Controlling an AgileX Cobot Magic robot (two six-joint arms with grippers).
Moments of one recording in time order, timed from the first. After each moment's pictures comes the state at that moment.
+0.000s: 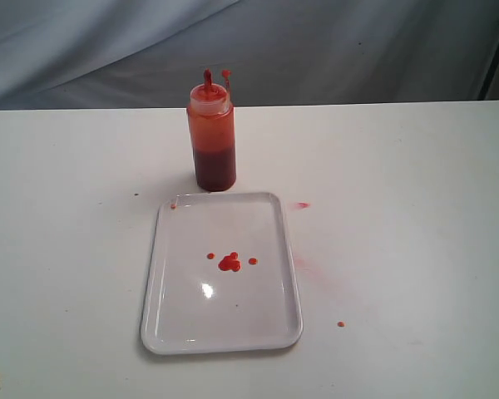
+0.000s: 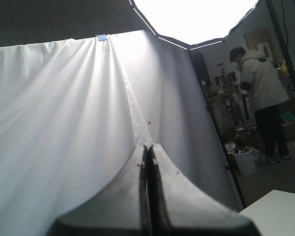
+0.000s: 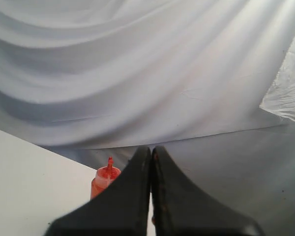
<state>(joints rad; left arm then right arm) -0.06 0.25 -0.55 1.62 -0.45 -1.50 0.47 0.66 -0.56 -0.08 -0.09 -0.05</state>
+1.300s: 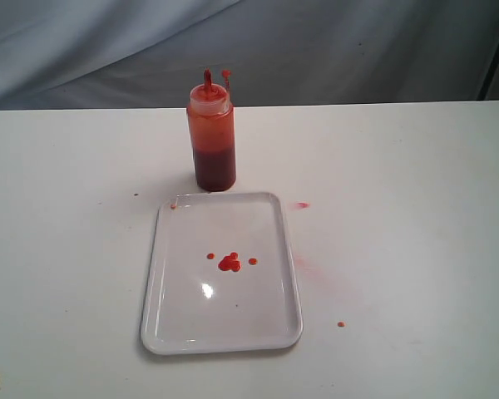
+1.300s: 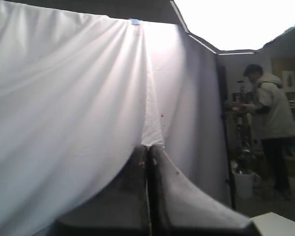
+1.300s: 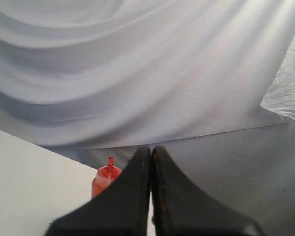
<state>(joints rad) -0.26 0.10 -0.38 1.74 -0.12 -1.77 0.47 0.66 -0.56 -0.08 -0.09 -0.04</state>
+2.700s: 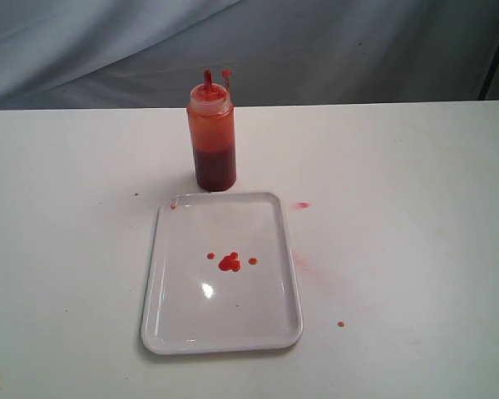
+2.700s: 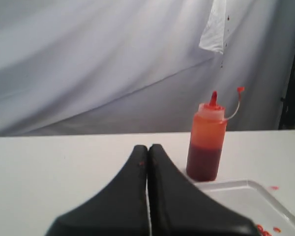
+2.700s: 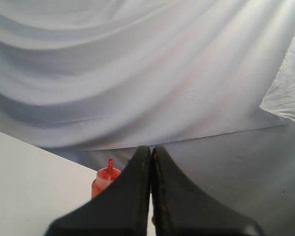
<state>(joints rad) -0.21 0.03 -0.10 0.10 0.19 -0.17 0.47 0.66 -0.56 -0.08 -0.09 -0.04</state>
